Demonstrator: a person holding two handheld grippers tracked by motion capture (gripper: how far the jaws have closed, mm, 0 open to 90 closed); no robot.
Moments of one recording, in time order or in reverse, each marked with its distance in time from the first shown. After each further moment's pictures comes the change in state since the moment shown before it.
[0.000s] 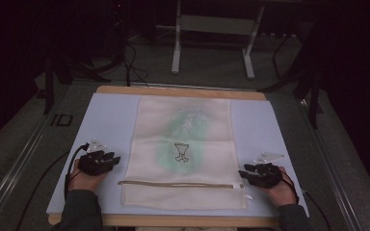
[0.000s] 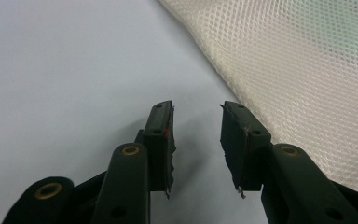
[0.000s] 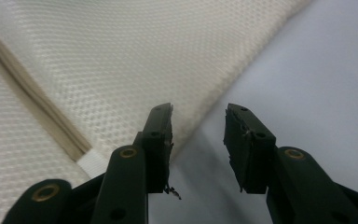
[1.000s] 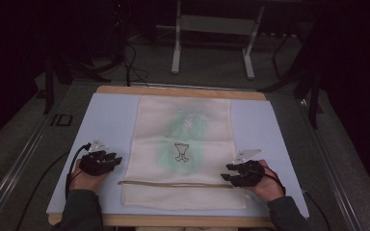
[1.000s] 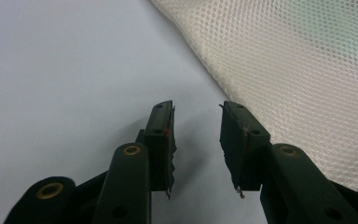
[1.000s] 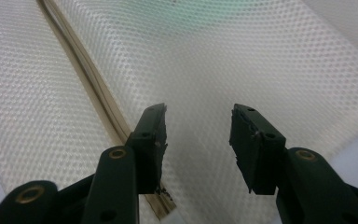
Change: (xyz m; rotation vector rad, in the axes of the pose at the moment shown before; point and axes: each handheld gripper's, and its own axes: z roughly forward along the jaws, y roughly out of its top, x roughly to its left) left arm -0.004 0.002 0.002 0.004 -0.015 0.011; right arm 0.041 0.046 0.015 0.069 0.128 -0.186
